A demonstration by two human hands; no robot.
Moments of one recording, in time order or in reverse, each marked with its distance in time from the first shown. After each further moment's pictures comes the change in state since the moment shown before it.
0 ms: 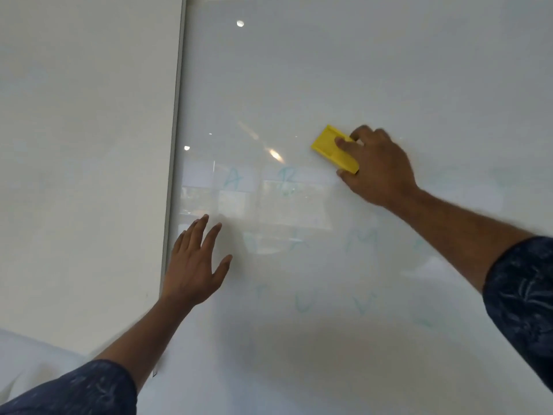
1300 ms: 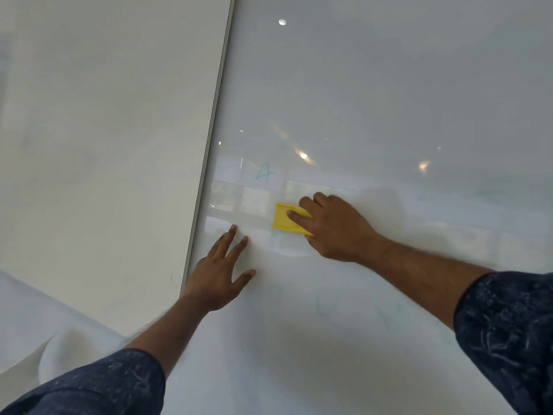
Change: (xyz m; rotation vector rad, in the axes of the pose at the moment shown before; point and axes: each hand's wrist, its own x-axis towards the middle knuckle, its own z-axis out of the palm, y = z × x) left_hand -0.024 -0.017 0.029 -0.098 -0.162 -0.071; right_hand -0.036 -0.102 0.055 -0.027 -0.199 -0.578
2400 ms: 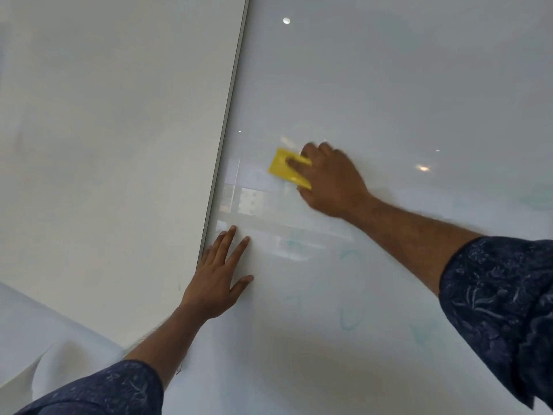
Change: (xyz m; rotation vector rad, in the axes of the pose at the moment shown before) left_hand 0.011 -0.058 0.021 -0.033 0.116 0.125; right_hand 0.098 0.019 -0.002 -0.005 0.100 0.248
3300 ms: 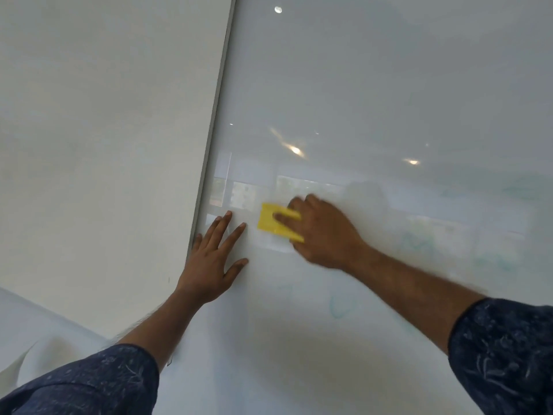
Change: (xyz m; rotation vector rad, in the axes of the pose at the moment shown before) left_hand 0.012 0.006 -0.003 -0.046 0.030 -0.024; right_hand -0.080 -0.040 0.018 0.203 -0.088 -0.139
